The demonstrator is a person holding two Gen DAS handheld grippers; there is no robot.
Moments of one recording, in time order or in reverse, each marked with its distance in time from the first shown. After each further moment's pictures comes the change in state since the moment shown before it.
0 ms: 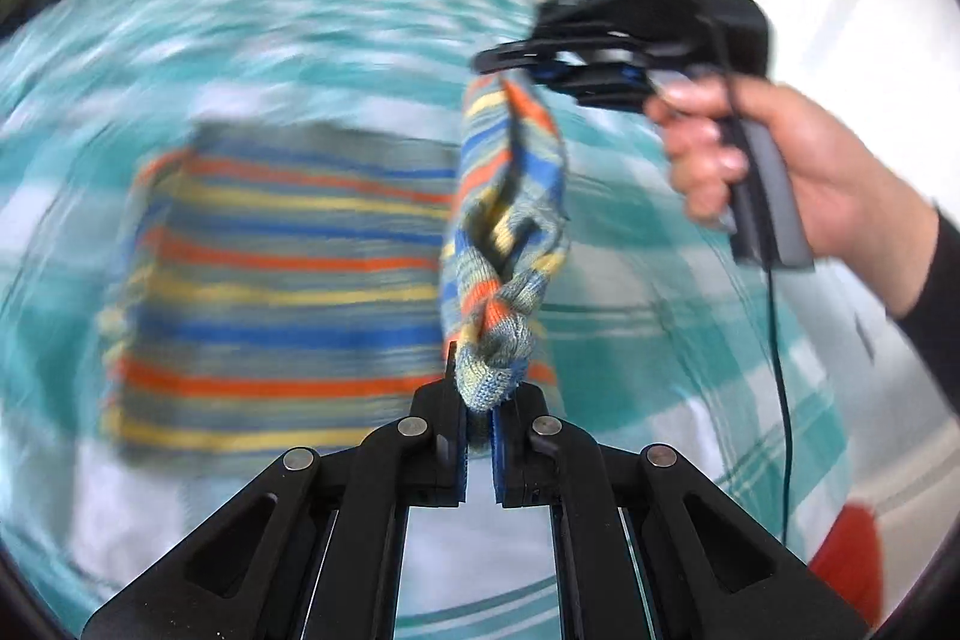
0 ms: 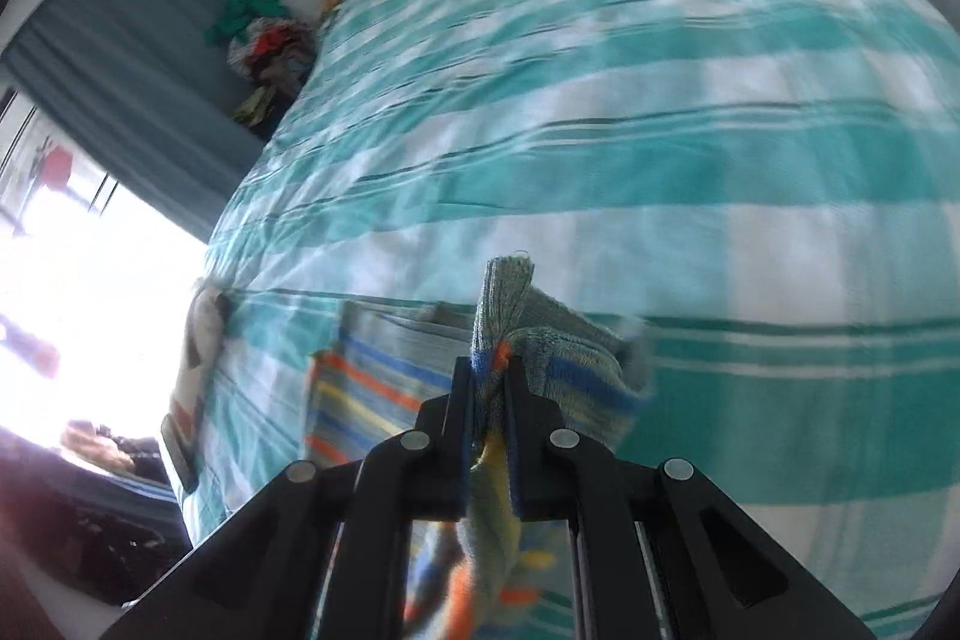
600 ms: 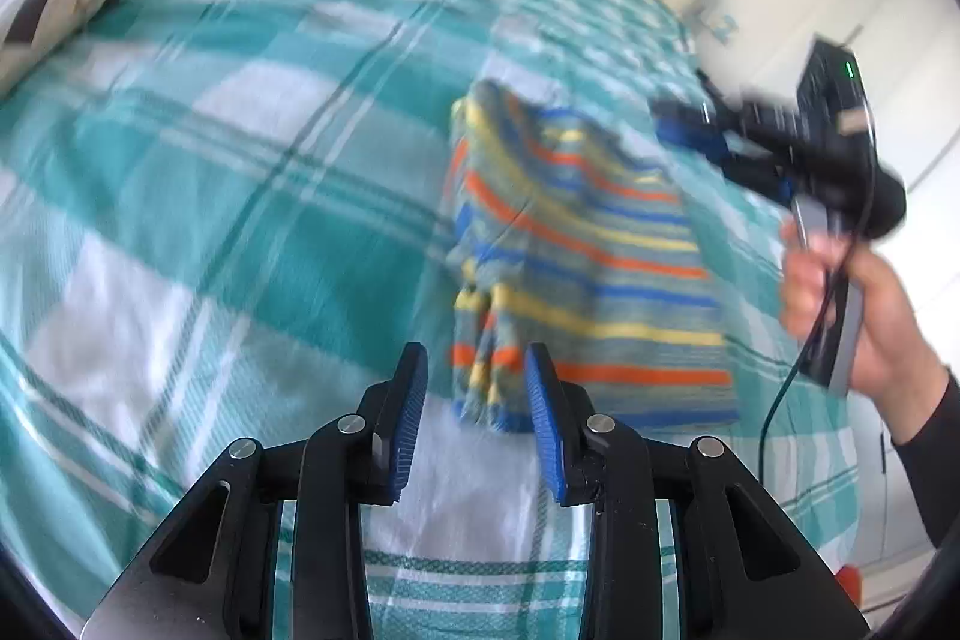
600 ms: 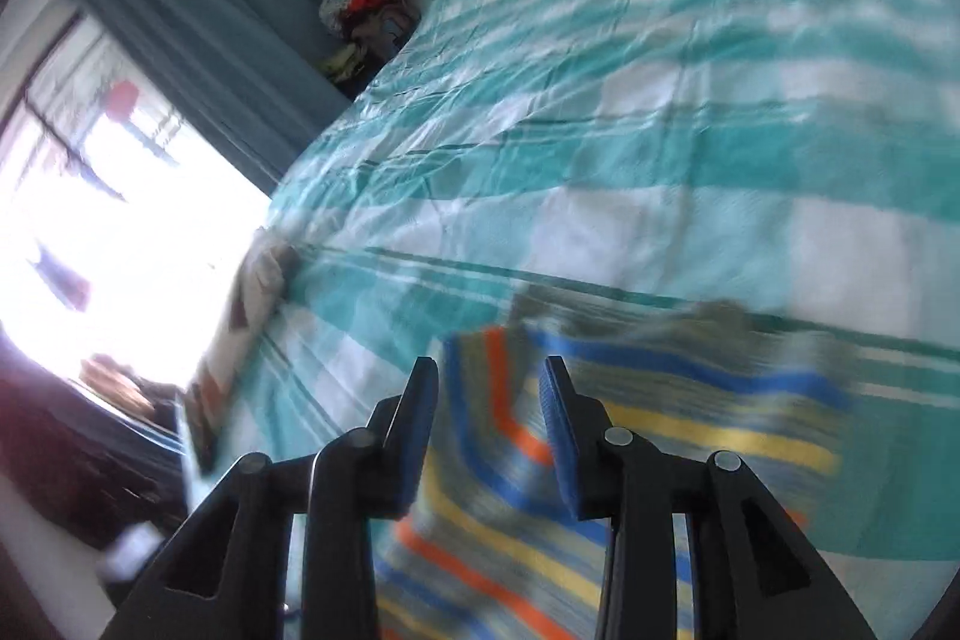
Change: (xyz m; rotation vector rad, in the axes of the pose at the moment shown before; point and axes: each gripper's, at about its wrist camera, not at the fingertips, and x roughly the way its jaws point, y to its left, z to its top) left arm -0.052 0.130 -0.008 -0.210 -0.017 0.124; right arm 0.061 0.090 -0.055 -0.259 -0.034 0.042
